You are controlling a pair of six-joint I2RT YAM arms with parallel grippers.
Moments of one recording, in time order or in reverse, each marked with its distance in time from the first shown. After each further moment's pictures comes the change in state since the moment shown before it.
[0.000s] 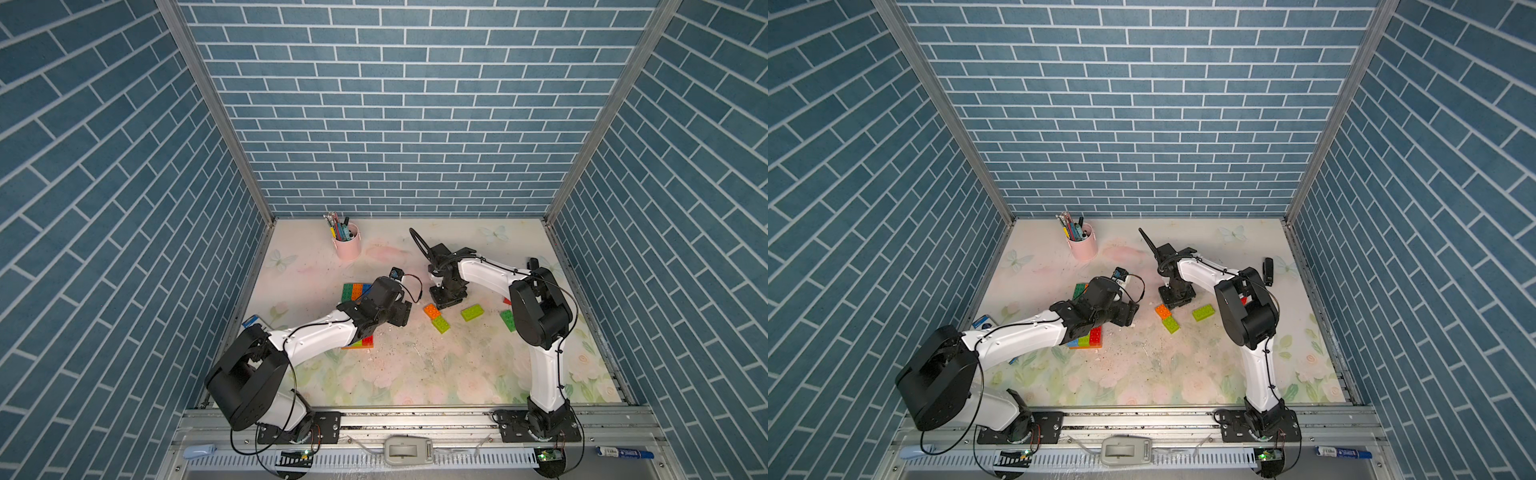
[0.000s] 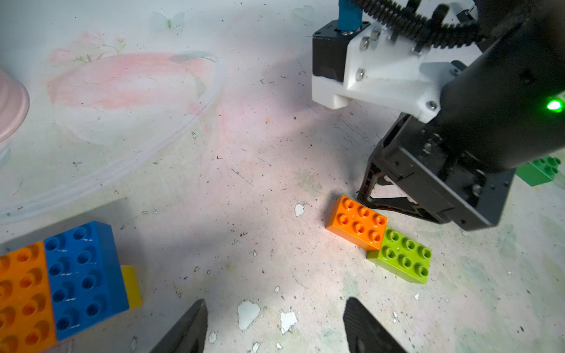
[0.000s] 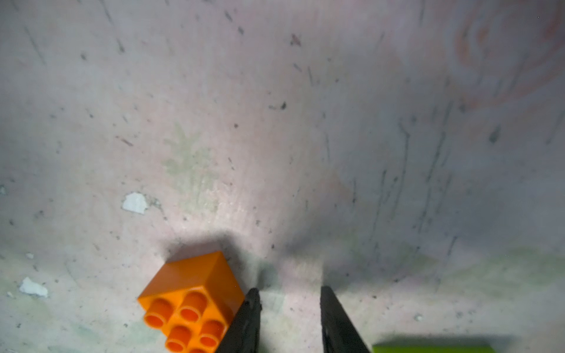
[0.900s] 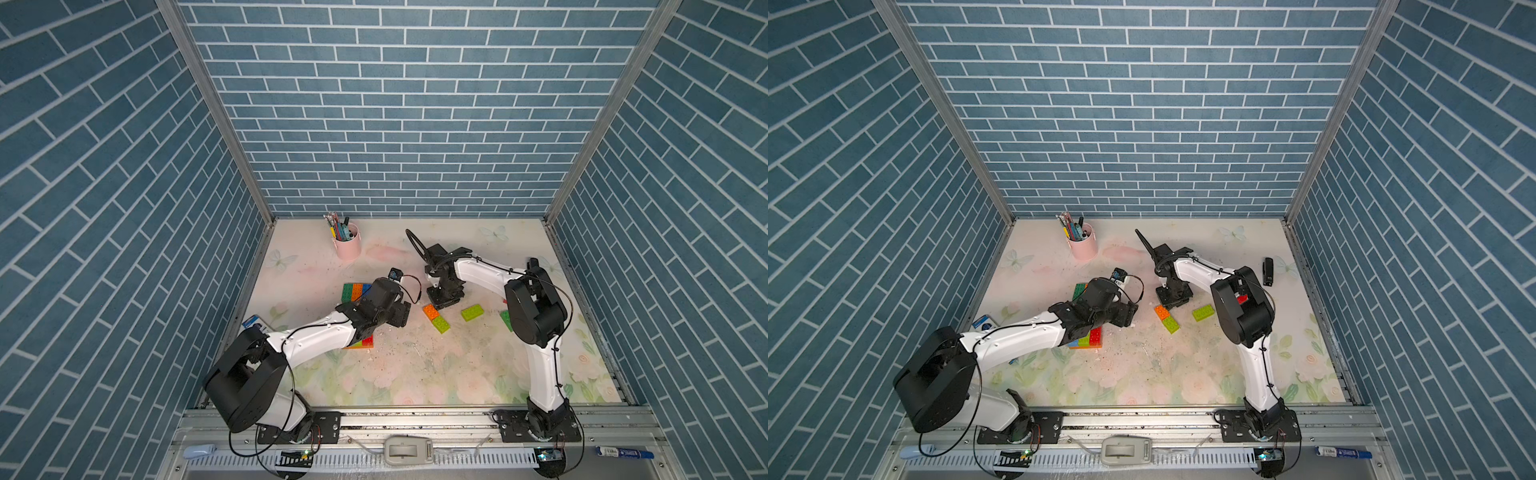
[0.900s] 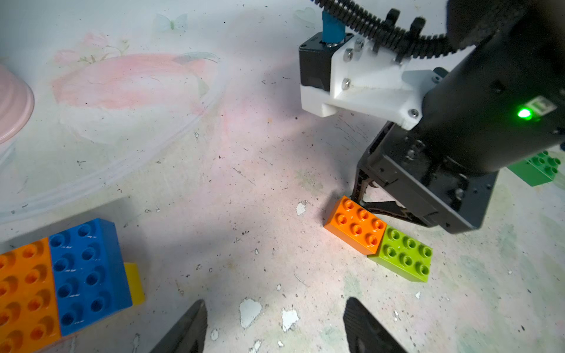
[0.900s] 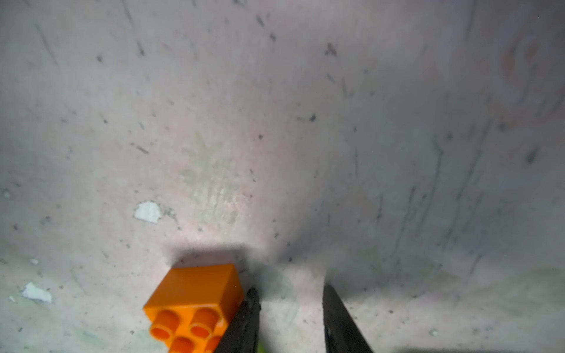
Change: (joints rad) left arm 0.000 -0.012 -0.013 0.007 -0.003 0.000; right arm 0.016 0.036 0.041 -0.020 -0.003 -0.011
